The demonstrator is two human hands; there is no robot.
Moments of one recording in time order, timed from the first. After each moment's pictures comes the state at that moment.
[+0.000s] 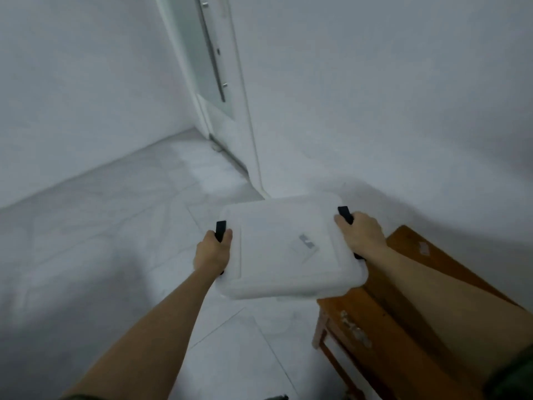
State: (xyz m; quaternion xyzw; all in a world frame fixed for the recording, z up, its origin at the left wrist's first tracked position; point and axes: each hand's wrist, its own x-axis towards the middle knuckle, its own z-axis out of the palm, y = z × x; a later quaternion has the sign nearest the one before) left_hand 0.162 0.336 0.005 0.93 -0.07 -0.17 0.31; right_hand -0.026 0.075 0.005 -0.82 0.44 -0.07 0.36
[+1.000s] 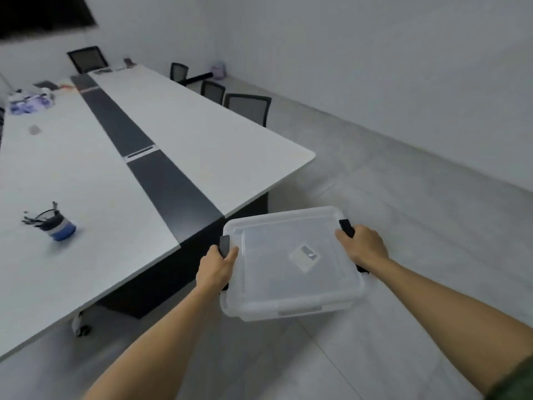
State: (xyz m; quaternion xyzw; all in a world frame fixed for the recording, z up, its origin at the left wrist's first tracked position) left_hand 0.128 0.897 0.016 0.73 0.57 0.09 0.36; right_hand 0.375 0.698 0.033 -0.93 -0.22 0.16 0.25
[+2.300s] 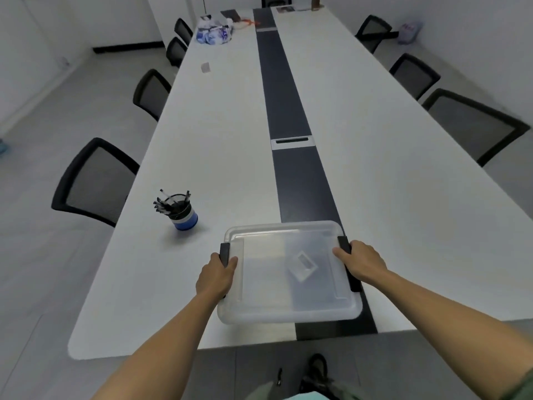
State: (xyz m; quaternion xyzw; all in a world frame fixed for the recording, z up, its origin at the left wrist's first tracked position) left_hand -0.026 1.345 -0.043 0.52 0.78 0.09 0.34; right_hand 0.297 1.334 -0.041 -0.79 -0.53 0.30 0.06
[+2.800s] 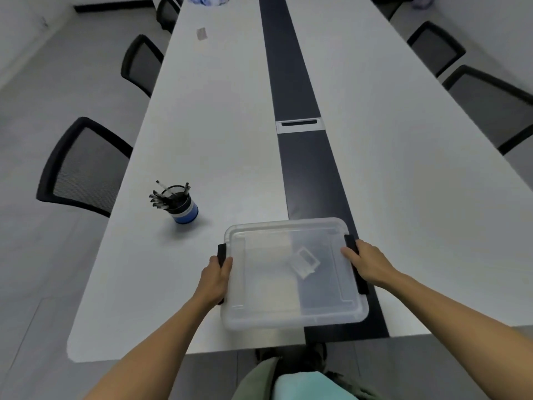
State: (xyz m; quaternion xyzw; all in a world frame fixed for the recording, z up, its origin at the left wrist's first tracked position) left_hand -0.052 1.370 -0.071 0.49 0.74 0.13 0.44; right_hand 0.293 1.363 -0.062 -0.75 -0.53 0.39 0.08
